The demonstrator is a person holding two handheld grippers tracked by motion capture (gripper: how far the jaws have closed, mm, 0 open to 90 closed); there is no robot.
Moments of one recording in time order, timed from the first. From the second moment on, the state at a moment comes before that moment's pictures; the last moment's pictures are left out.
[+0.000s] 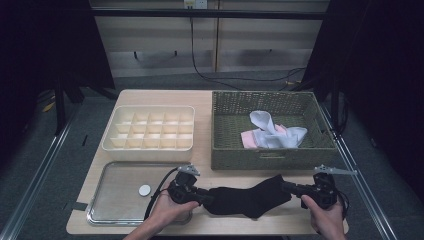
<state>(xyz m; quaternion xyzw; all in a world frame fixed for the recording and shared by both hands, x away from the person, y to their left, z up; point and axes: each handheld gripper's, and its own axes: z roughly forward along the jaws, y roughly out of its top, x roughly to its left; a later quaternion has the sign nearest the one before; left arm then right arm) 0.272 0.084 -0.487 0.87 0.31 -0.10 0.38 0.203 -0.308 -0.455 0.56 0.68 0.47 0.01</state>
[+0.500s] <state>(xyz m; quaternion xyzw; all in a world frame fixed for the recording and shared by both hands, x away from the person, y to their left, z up) 0.275 0.082 -0.485 0.86 0.31 -0.12 0.39 0.208 -0.290 -0.444 0.54 0.69 0.48 0.00</state>
